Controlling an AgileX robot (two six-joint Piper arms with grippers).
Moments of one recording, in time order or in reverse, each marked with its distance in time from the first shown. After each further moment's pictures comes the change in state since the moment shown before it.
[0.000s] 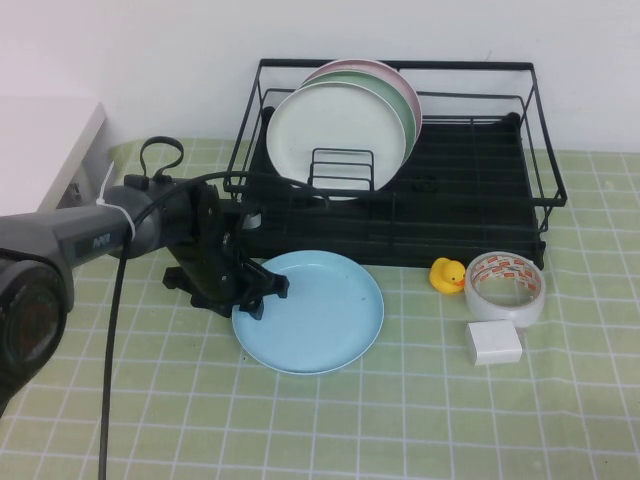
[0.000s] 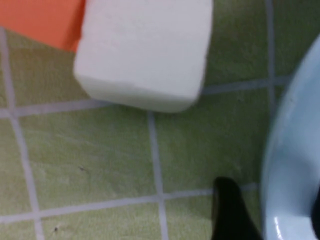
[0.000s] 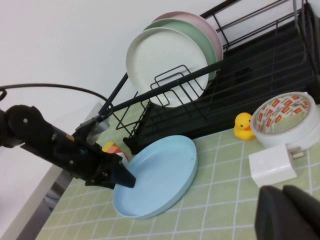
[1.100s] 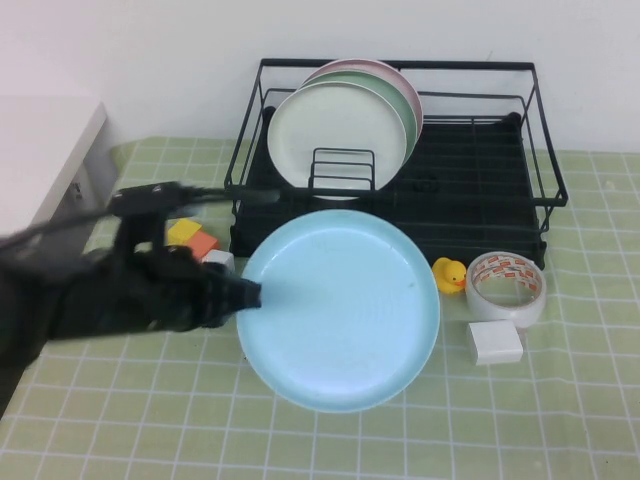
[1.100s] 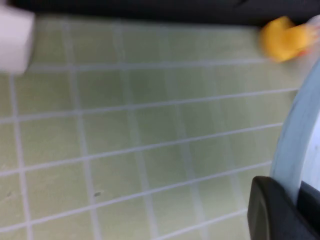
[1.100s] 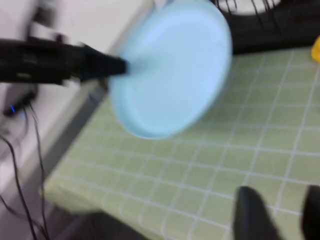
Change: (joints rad) right arm 0.000 0.324 -0.247 -0.041 0.333 -0.109; left arm 0.040 -0.702 0.742 -1.149 -0.283 1.044
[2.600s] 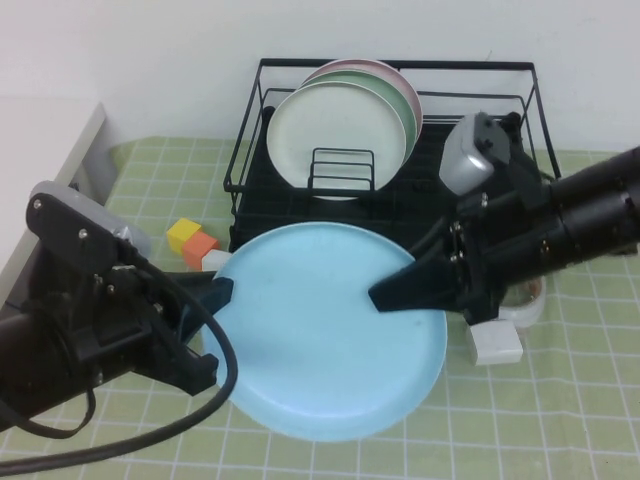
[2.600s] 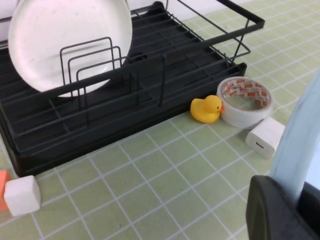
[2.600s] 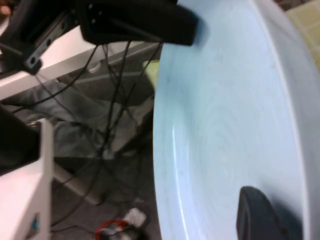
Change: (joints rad) right arm 0.440 1.364 -0.952 0.119 0.211 -0.769; left arm 0.000 -0.437 0.283 -0.411 0.019 0.784
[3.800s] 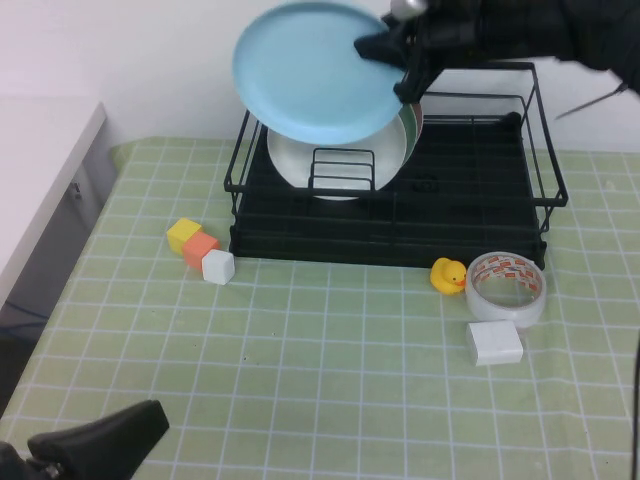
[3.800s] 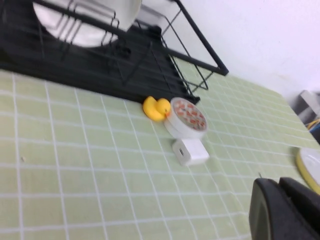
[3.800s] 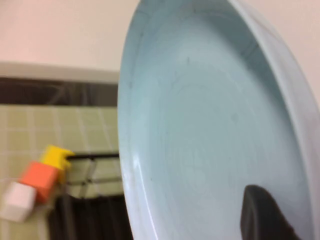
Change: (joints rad) right arm -0.086 0.619 -1.042 -0.096 -0.285 -0.195; left arm 0.000 -0.579 0.353 0.140 -0.030 -0.778
